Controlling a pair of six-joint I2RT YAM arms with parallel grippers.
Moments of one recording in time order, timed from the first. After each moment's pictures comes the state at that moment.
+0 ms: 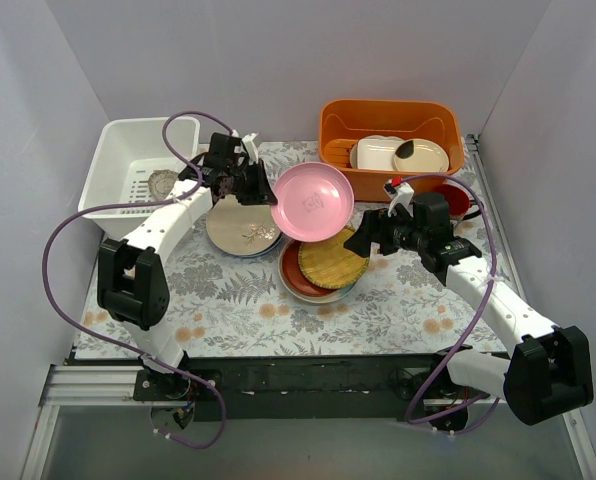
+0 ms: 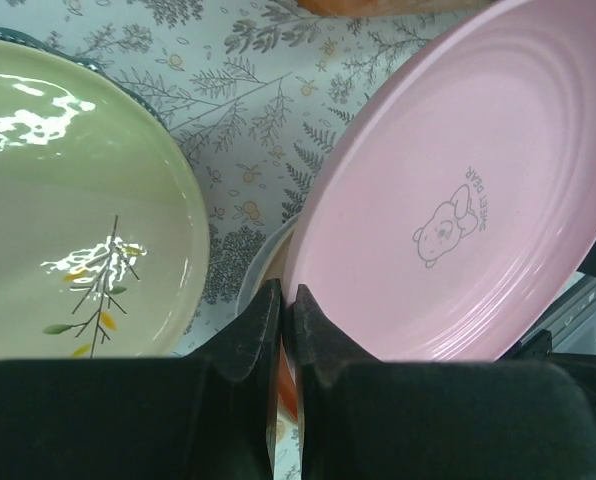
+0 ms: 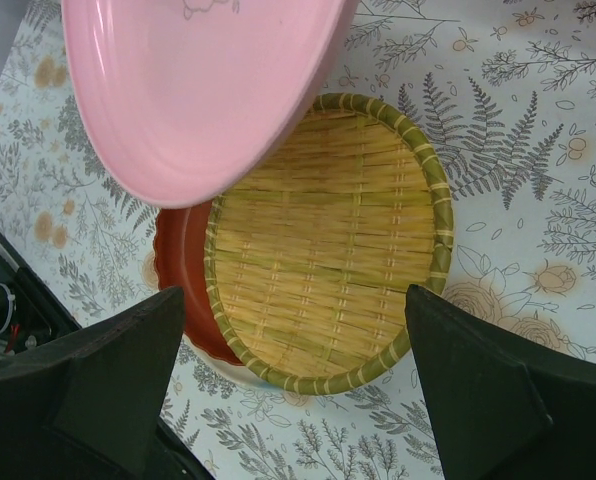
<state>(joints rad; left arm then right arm) -0.36 1.73 1.49 -0.54 0.38 -0.40 0.35 1.15 0.78 -0.17 -0.49 0.28</state>
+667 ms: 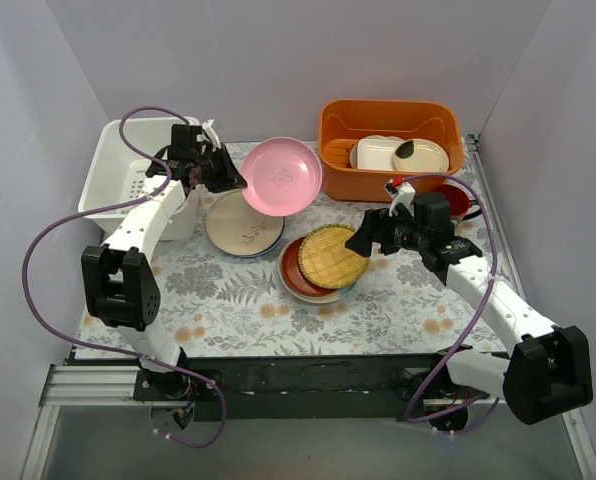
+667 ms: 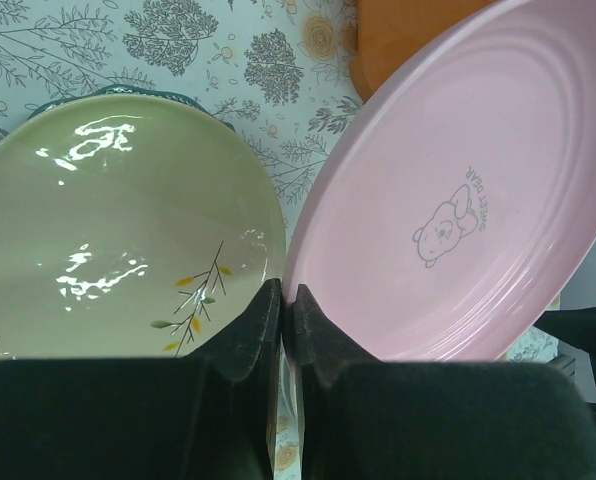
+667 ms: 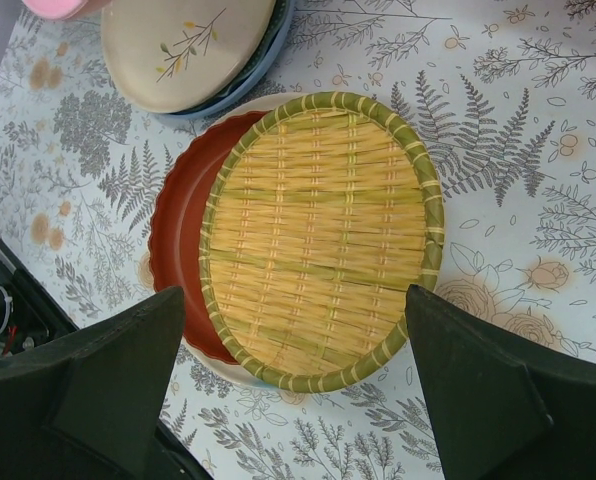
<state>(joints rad) -0.17 1.70 1.51 -0.52 0.38 -0.45 0.34 1.15 0.78 -0.18 -0.49 0.28</state>
